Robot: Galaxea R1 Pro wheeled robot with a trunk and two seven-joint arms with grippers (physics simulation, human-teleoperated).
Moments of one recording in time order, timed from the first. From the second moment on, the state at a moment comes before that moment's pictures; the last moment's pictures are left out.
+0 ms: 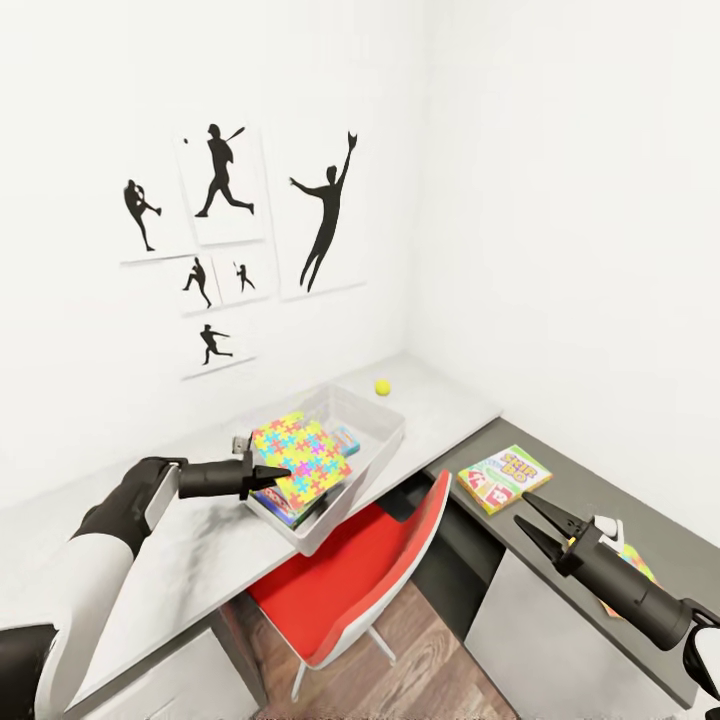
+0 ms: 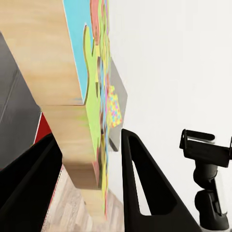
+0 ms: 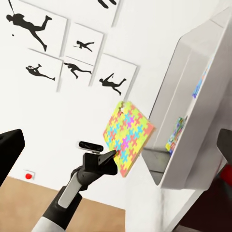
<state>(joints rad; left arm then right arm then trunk) -0.90 0.18 0.06 -0.61 0.19 1.04 -1.20 -0.10 -0.20 -0.35 -1.59 -1.21 0.91 0.52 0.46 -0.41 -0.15</state>
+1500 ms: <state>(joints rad) -1.07 0.19 0.28 -0.32 0.19 1.04 -0.96 -0.10 -0.20 -0.35 -1.59 -1.21 0.91 0.52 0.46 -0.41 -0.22</state>
